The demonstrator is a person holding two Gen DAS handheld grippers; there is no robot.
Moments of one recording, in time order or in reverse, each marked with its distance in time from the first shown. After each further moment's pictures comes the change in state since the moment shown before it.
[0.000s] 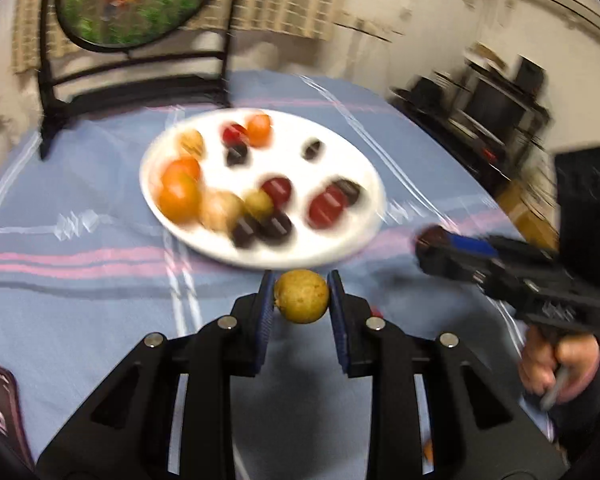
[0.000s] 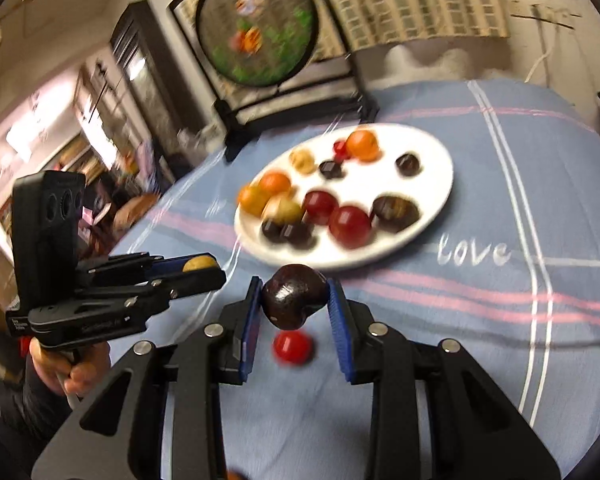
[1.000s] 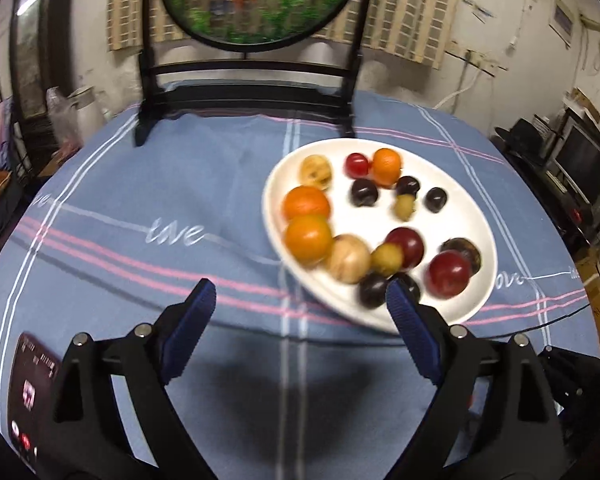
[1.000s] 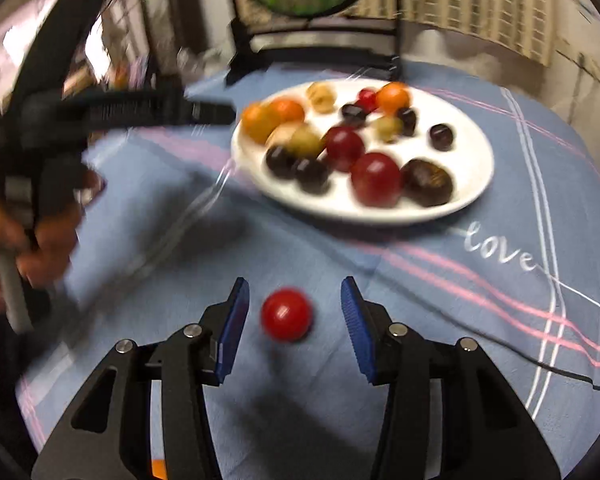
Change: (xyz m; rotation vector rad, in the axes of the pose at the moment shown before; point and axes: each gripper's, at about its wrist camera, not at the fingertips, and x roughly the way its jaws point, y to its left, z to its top) left arm -0.002 0.043 0.012 -0.197 -0.038 0.293; right arm 0.047 0.046 -0.044 -0.328 0.239 -0.137
